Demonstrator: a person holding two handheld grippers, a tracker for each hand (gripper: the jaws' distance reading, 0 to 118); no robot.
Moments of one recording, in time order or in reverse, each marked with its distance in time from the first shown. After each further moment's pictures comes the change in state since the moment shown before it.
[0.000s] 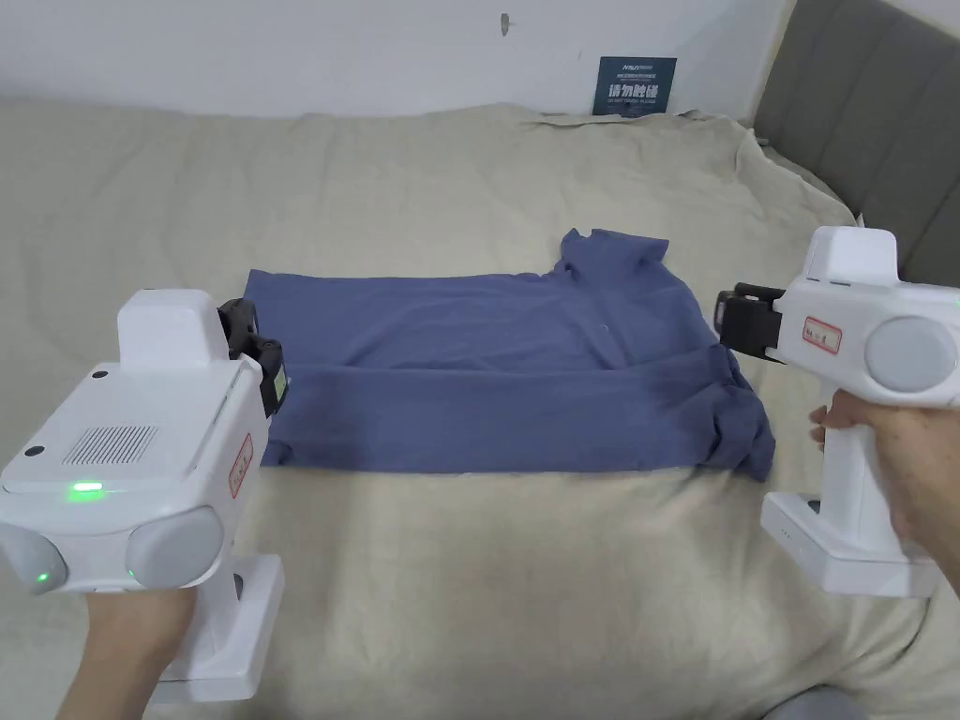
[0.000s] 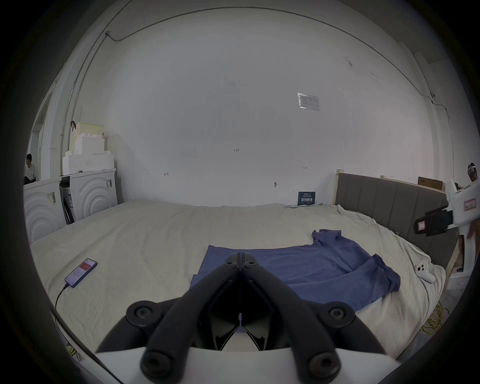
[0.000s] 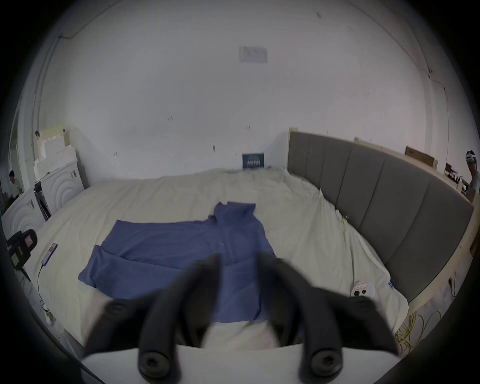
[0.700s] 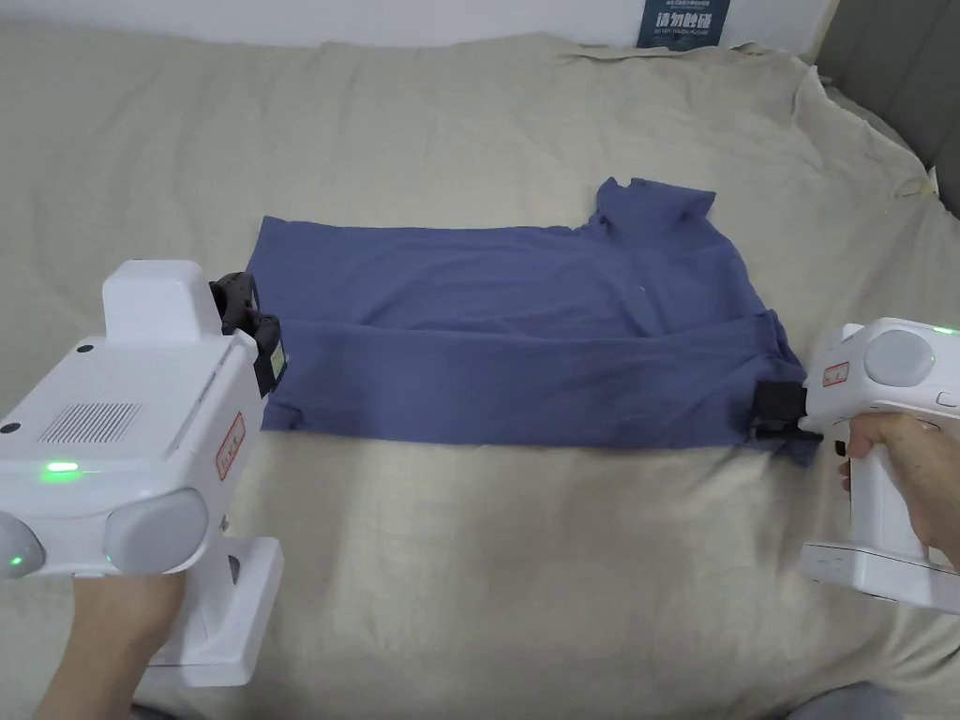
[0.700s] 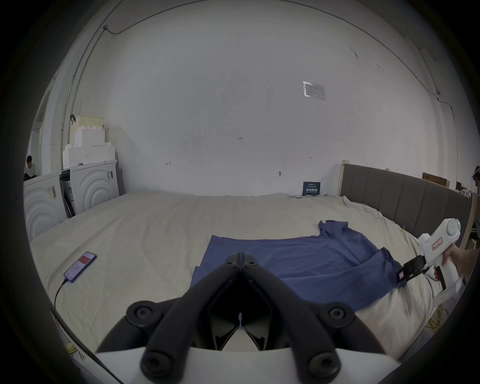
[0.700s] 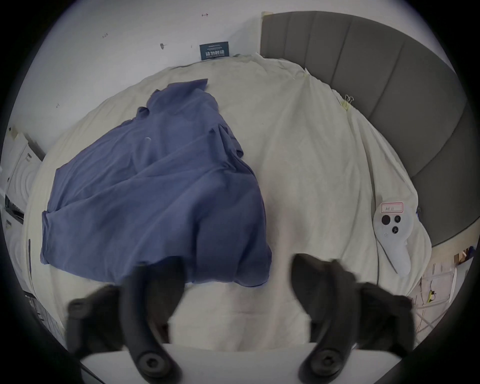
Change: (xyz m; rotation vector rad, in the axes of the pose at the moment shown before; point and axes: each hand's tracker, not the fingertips) left arm -0.007 -0.012 -0.026 -0.066 0.021 0.005; right arm 0.048 -0.069 -0.117 -0.505 -0.148 -0.132
